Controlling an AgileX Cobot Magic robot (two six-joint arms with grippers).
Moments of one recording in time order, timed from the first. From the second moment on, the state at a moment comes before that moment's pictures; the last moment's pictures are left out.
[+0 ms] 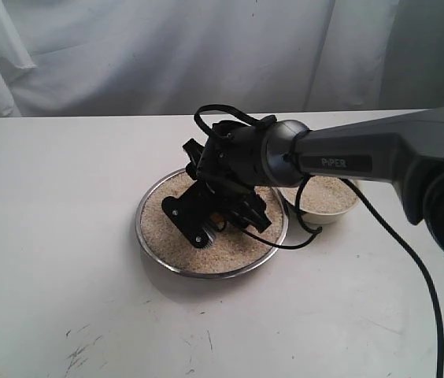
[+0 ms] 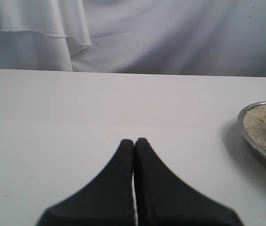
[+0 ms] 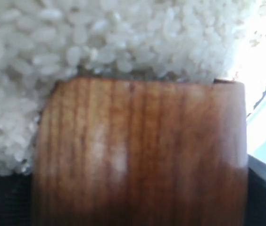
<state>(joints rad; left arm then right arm) 0.01 0.01 0.00 -0.04 0.29 0.01 0.84 2.26 -1.59 -0.70 0.60 -1.08</state>
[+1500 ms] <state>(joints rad) 0.01 0.01 0.00 -0.04 0.29 0.01 0.67 2.24 -1.59 0.14 0.53 -1.54</state>
